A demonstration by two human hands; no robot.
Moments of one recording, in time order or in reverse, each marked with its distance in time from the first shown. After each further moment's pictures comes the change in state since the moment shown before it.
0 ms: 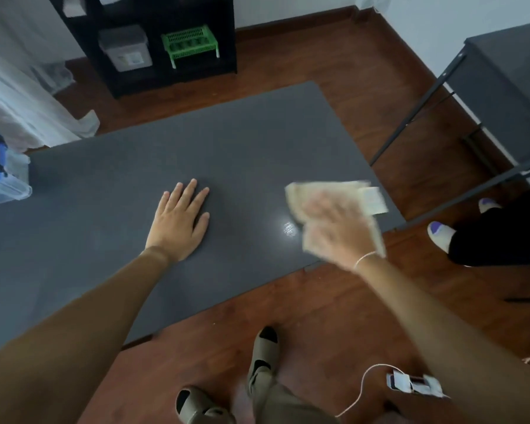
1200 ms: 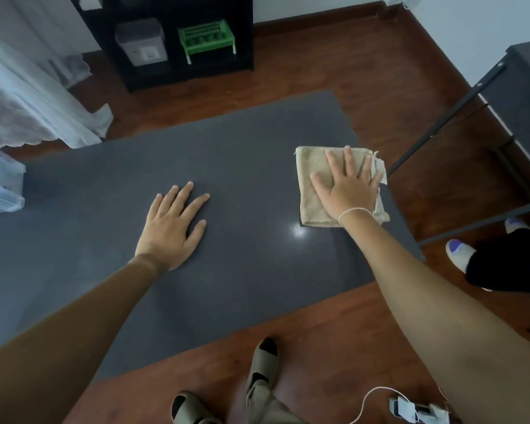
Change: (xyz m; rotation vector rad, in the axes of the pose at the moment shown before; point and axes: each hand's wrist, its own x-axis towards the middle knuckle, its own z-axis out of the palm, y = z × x) left_hand 0.027 -0.006 -0.007 0.016 -0.004 -0.047; right_hand 0.132 0.030 -0.008 0.244 -0.070 0.506
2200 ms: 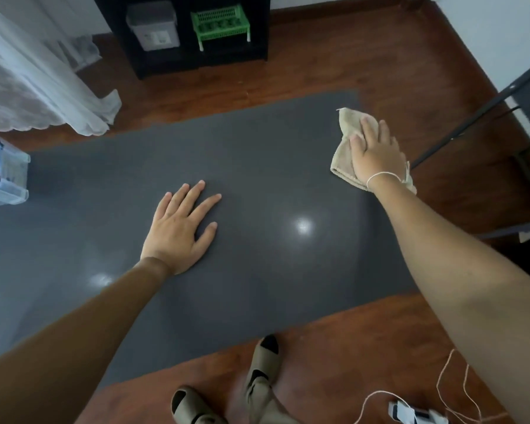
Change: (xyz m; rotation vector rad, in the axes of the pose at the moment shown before) left_hand 0.004 -0.011 0.008 -0.020 0.023 0.003; right_hand 0.084 0.002 -0.017 0.123 0.015 0.070
